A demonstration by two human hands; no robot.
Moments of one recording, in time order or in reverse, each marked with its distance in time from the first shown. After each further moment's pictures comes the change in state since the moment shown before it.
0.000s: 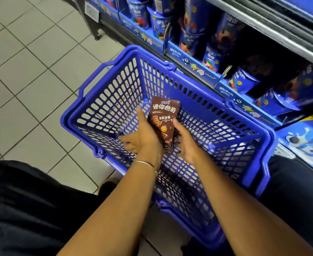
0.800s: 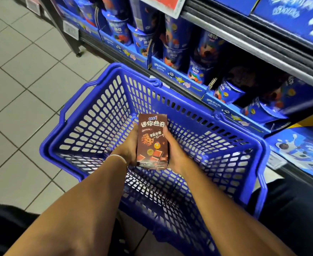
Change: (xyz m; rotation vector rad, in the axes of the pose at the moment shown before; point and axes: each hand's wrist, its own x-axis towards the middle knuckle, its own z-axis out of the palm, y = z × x) left_hand 0.082 0.034 0.023 0.227 -0.958 -0.270; right_hand 0.027 -0.004 0.008 0.127 -0.057 0.009
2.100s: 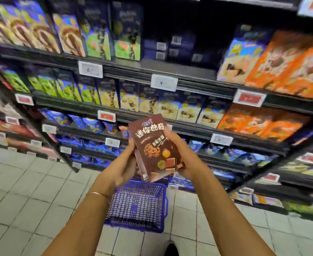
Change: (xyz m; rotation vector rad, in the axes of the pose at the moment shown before) left_hand -0.738 0.094 0.360 0.405 -0.570 0.347; right_hand -0.774 -0.352 0.288 0.051 0.194 -0.554
